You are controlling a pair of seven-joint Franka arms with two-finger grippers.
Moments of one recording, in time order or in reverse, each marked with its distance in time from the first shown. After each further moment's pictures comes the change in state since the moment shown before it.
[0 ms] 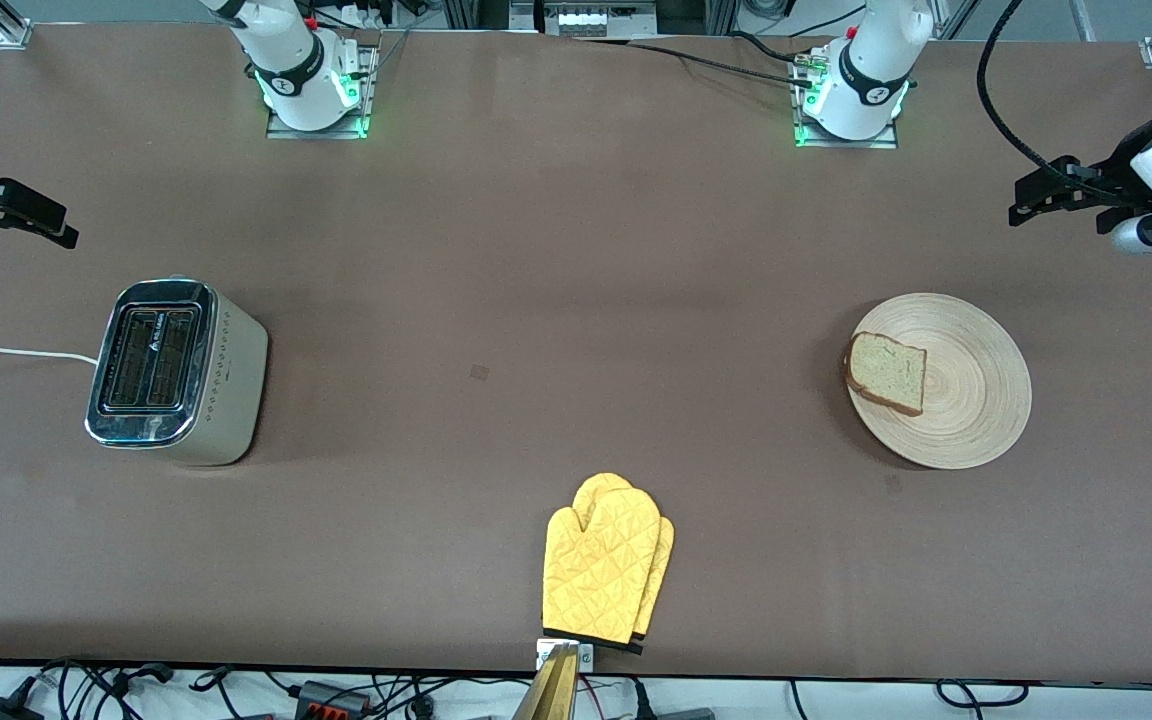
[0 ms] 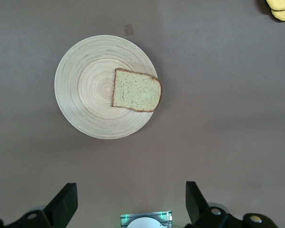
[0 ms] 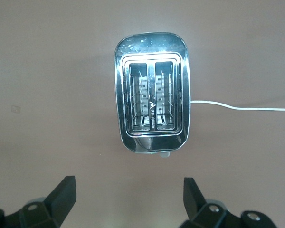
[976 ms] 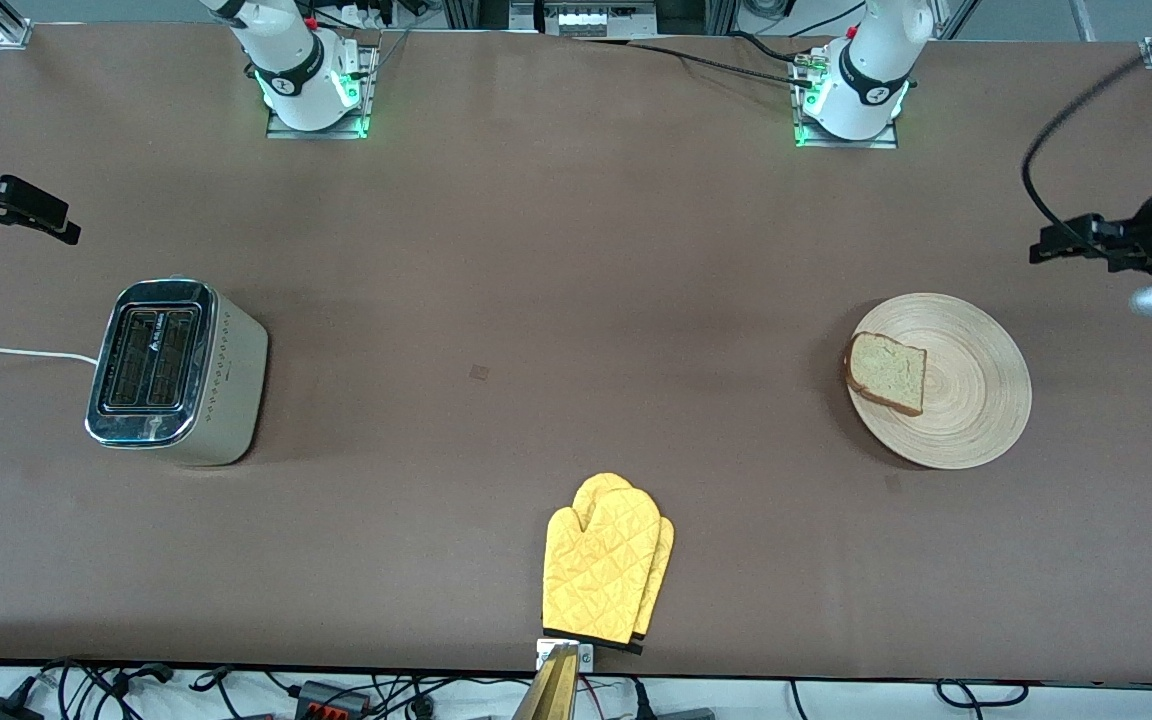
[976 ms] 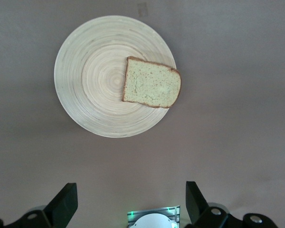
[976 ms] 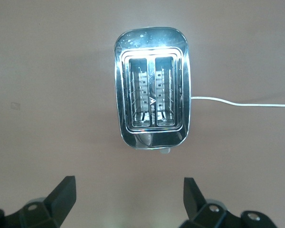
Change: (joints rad) left arm 0.146 0.169 0.014 0.019 -0.052 0.011 0.135; right arm -0.001 -0.002 0.000 -0.001 0.000 -0.014 0.002
